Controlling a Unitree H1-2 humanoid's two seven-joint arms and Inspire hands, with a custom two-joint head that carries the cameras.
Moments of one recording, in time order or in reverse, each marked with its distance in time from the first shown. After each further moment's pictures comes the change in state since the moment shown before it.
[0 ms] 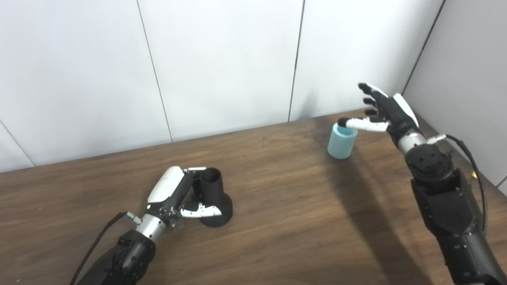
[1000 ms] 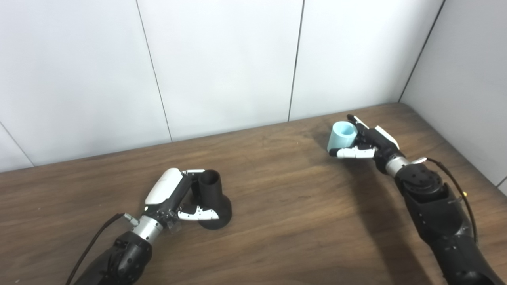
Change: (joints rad) left arm 0.007 0.019 -0.008 -0.023 -0.002 0.000 -0.010; right arm -0.001 0.011 0.056 0.229 0.109 -0.134 0.090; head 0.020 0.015
